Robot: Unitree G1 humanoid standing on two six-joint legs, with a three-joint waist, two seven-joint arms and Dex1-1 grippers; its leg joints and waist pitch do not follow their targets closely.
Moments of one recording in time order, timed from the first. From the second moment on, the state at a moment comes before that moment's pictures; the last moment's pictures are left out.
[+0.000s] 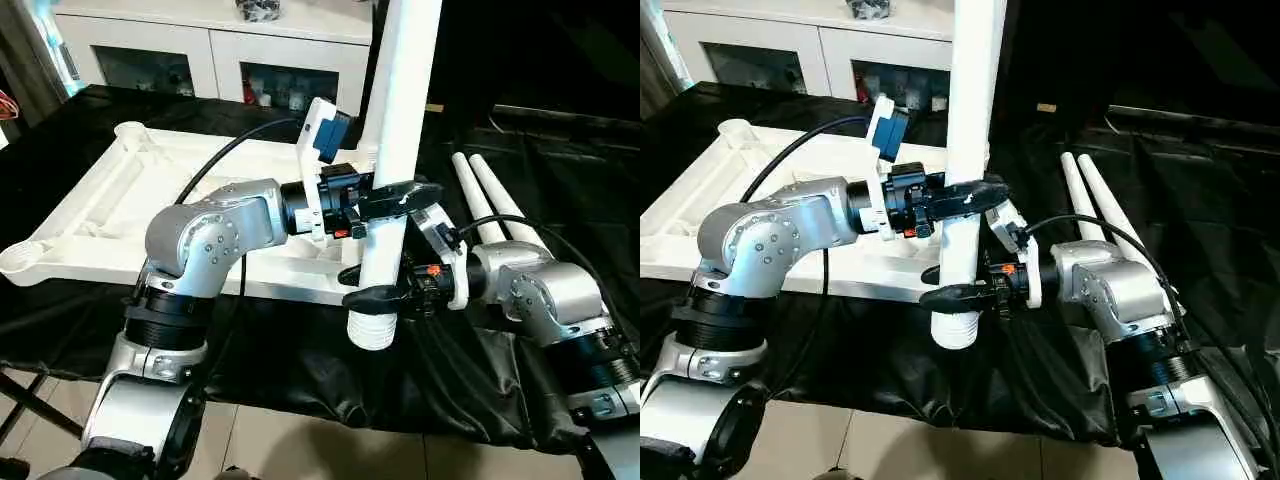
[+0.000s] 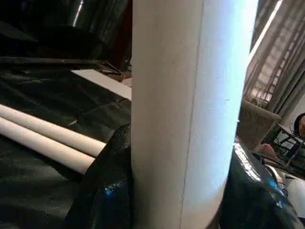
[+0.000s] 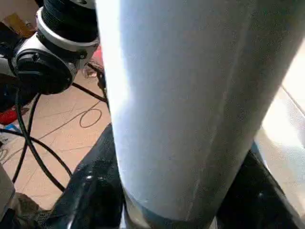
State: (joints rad) left arm -0.80 0.17 -0.05 0.06 -0.67 0.90 -0.82; right arm -0.60 -0.44 0.21 0.25 0.46 0.62 1.39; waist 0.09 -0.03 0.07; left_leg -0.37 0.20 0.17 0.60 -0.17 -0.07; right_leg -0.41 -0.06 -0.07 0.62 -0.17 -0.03
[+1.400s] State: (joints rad) left arm -0.80 0.17 -0.04 0.07 -0.67 0.85 -0.82; right arm -0.60 -0.41 0.17 0.25 0.48 0.62 1.33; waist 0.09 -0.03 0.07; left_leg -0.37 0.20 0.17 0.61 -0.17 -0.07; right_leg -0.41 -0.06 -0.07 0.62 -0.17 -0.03
